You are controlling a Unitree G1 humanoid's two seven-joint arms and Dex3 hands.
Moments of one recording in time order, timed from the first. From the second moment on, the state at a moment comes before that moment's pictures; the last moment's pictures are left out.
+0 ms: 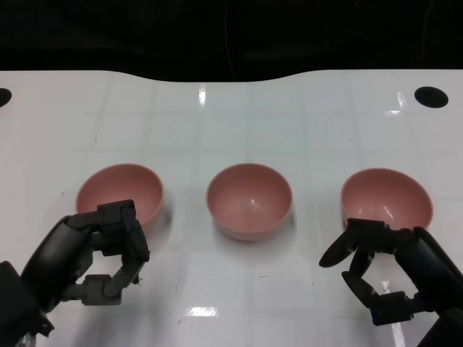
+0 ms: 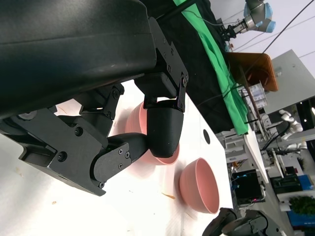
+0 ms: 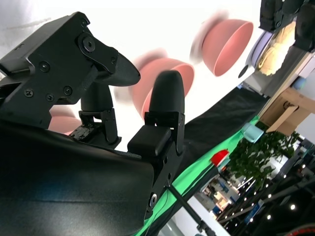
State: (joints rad) left arm -0.07 0.24 0.04 0.37 -0.17 -0.55 -0.53; right arm 0.02 -0.24 0.12 0.14 -0.26 -0.52 0.09
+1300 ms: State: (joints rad) left arm -0.06 0.24 0.04 0.35 -0.14 -0.55 -0.52; right arm 0.02 -0.30 0.09 -0.10 -0.72 -0.14 -0.06
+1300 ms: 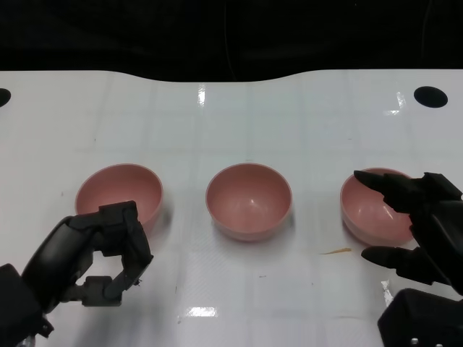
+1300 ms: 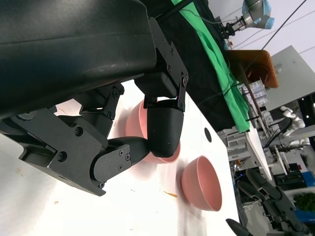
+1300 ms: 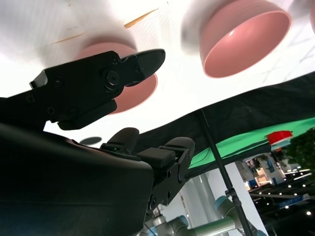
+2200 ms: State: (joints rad) left arm -0.07 0.23 0.04 0.37 -0.16 -0.55 -0.52; right arm -0.16 -0.36 0.28 0.11 -0.96 0.07 -0.03
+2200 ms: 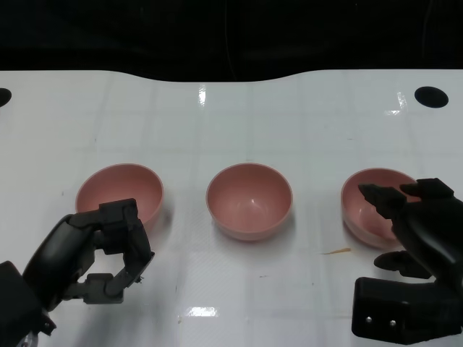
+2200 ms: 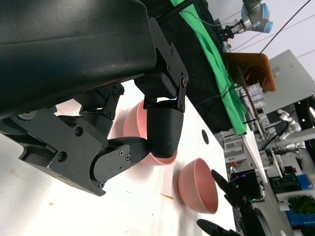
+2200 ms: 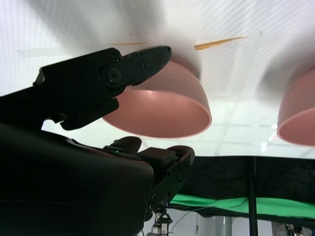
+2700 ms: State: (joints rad) left arm -0.07 0.24 0.04 0.36 -0.16 -0.54 -0.52; right arm -0.28 -0.36 0.36 0.35 -0.95 0.08 -0.12
